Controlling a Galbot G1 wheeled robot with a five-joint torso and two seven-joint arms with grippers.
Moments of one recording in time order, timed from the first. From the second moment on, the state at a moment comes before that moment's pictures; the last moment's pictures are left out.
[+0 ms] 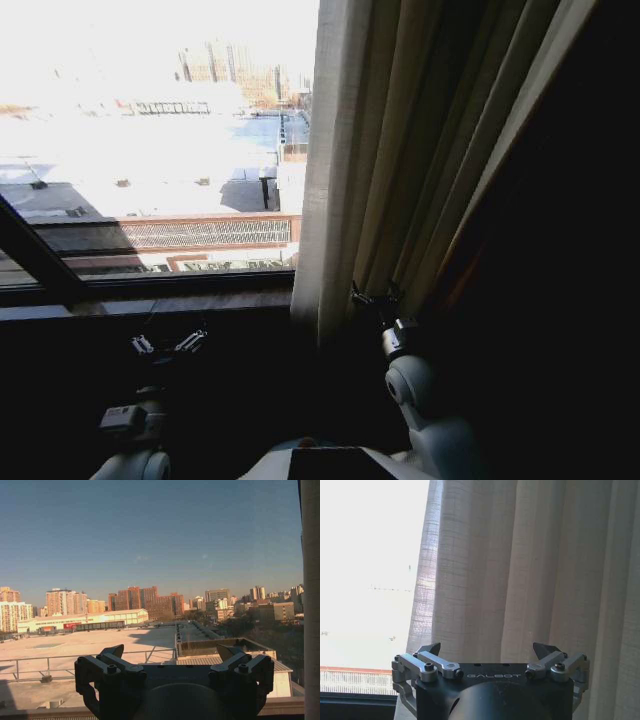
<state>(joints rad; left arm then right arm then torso) 1.87 -1.59 -0.82 -2.39 -0.12 -0.07 0.11 -1.38 1.34 0.35 2.16 0.11 -0.30 0.22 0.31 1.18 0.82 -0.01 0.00</state>
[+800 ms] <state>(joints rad) 1.88 -1.59 -0.83 -2.41 -0.10 -0.05 0.11 -0.99 1.35 0.36 1.75 0.17 -0.28 0.27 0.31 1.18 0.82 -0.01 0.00</state>
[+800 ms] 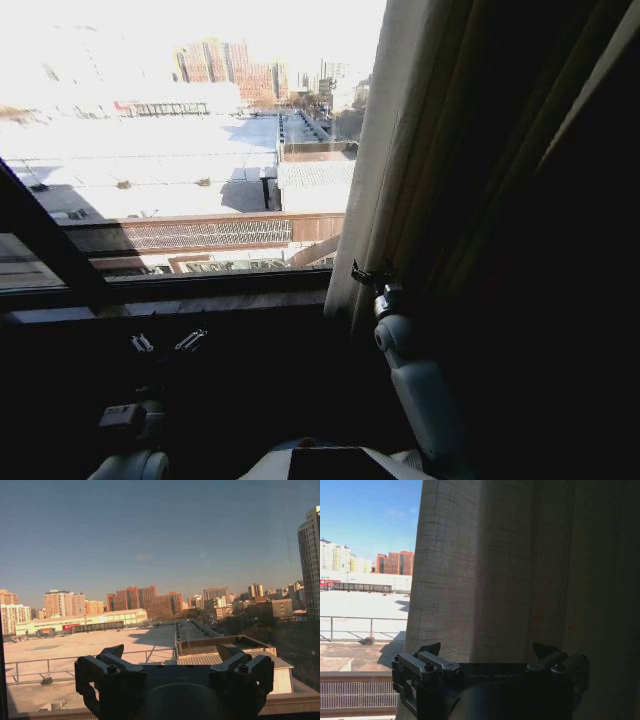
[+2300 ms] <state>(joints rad) 1.88 -1.59 -0.83 -2.40 -0.11 -0.07 0.11 -0.84 1.36 0.34 1.59 0.19 -0.25 0.27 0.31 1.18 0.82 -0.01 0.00</state>
